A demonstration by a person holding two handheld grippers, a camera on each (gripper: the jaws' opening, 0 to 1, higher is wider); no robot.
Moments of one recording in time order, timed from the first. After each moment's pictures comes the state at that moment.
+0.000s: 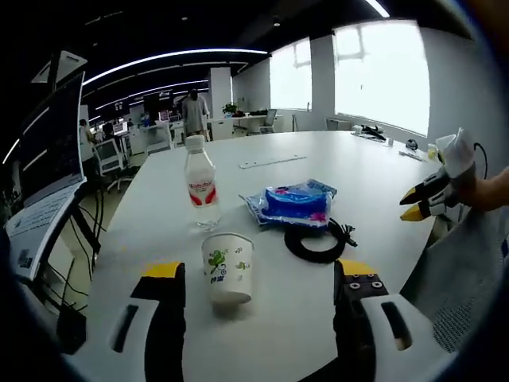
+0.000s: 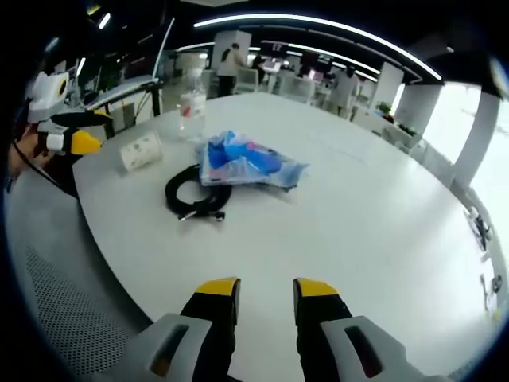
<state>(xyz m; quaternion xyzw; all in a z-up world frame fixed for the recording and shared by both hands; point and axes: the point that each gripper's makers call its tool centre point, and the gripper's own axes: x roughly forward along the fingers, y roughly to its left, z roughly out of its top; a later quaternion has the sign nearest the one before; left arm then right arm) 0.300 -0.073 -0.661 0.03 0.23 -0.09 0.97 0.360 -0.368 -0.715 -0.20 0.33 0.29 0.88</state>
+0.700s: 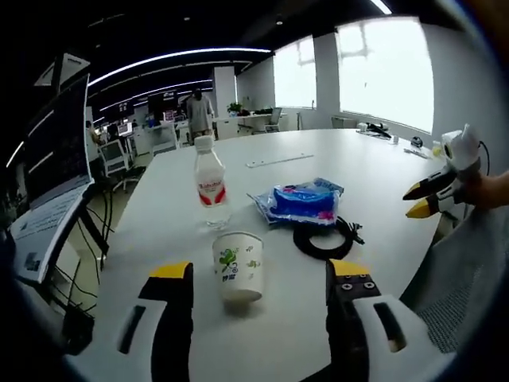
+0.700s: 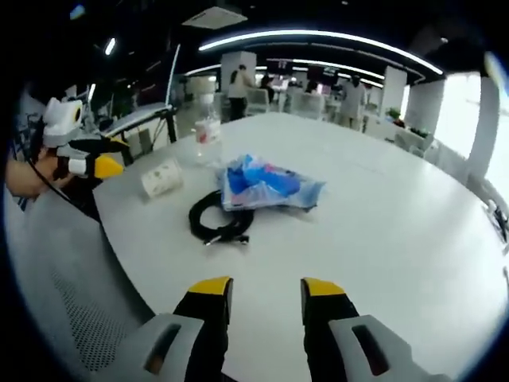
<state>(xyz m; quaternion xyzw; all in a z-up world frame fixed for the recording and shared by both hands) 0.298 -0.062 -0.659 0.04 0.23 -0.07 0.97 0.350 -0.342 -0.702 -0.12 0.30 0.35 0.88</state>
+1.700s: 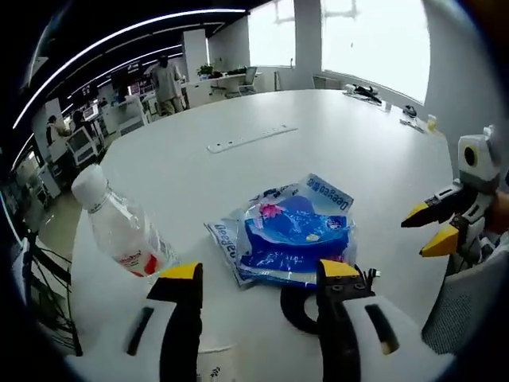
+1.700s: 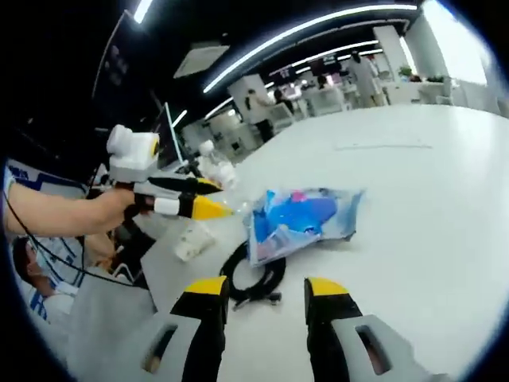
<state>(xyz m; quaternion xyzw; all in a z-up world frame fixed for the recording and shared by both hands) 0.458 -0.130 -0.689 0.06 0.36 -0.14 0.92 0.406 -0.284 -0.696 0.09 0.33 0.45 0.82</state>
